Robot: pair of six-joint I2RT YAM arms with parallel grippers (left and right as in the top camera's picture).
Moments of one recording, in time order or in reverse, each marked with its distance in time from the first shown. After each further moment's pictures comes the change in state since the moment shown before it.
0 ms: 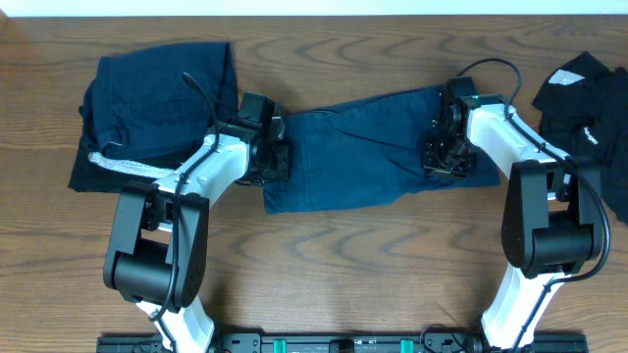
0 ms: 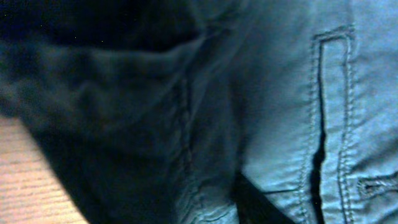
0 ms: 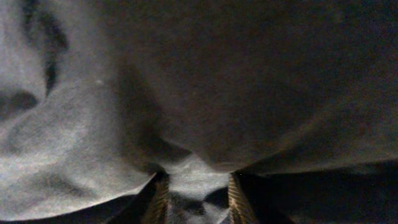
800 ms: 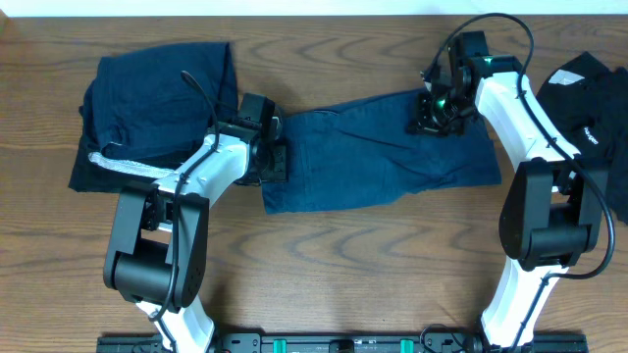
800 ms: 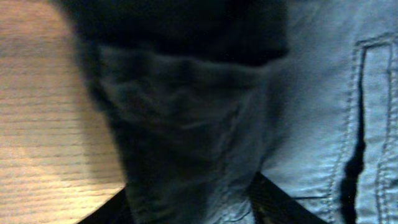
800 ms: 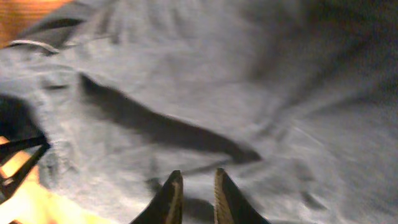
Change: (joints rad) left arm 0.000 0.000 0.000 -0.012 -0.091 -0.015; right arm -0.008 0.039 0.309 -0.077 -0.355 -0.084
